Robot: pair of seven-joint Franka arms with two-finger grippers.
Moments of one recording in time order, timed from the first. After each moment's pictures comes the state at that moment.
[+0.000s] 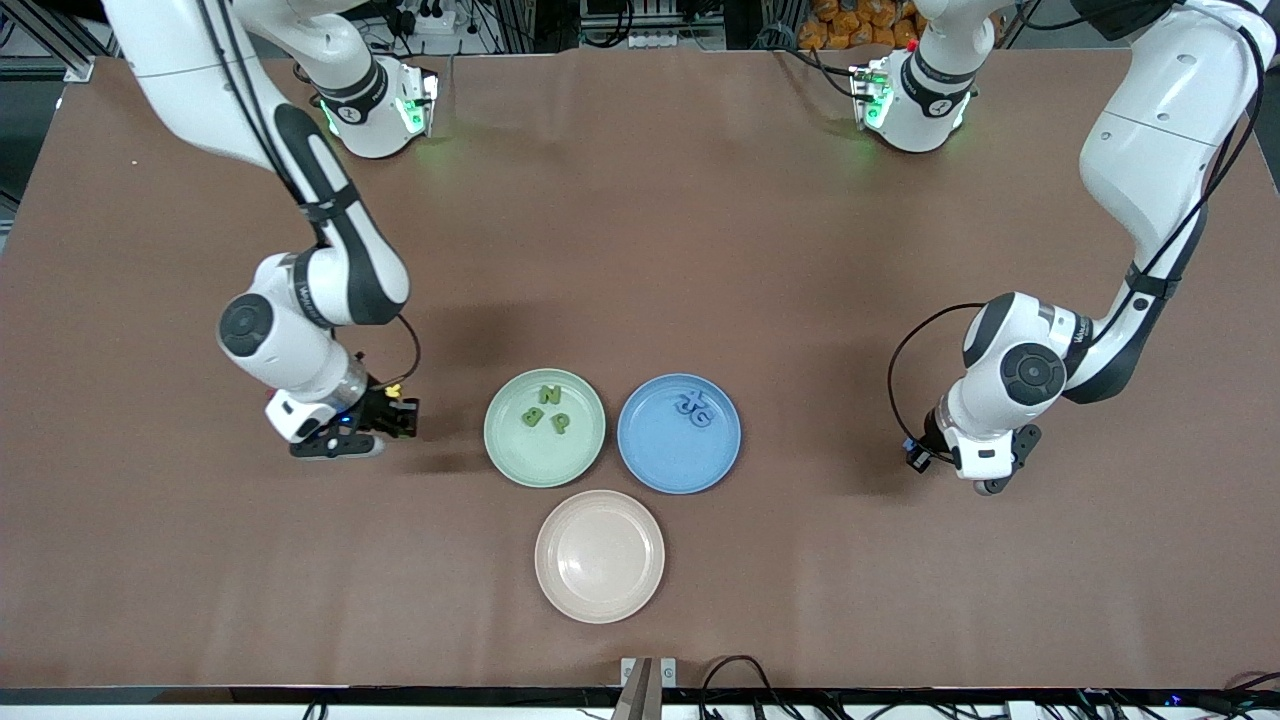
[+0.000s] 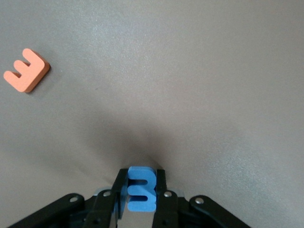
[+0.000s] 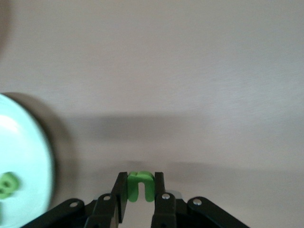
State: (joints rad) left arm 0.29 0.72 -0.47 -1.81 0.53 2.46 -1.29; right arm 0.26 0.48 -0.04 -1.99 0.24 2.60 0.02
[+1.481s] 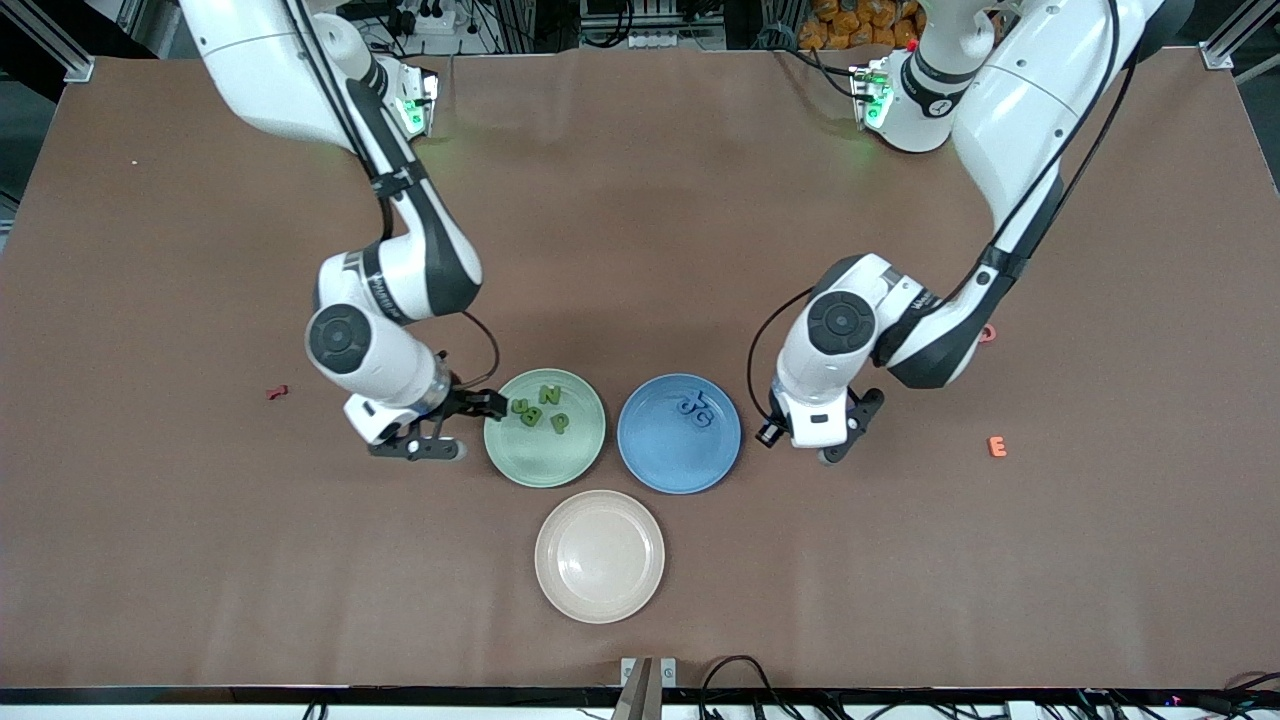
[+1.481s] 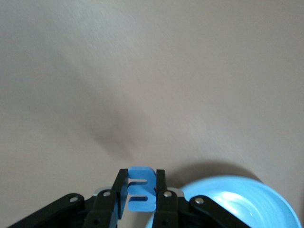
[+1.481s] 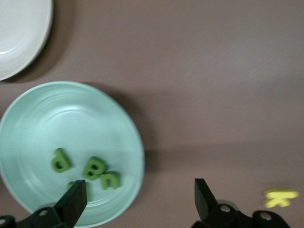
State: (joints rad) left arm -0.09 0.70 -0.49 -1.65 0.45 2.32 -1.63; right arm 0.49 0.54 -0.15 -1.74 0.24 2.27 0.26
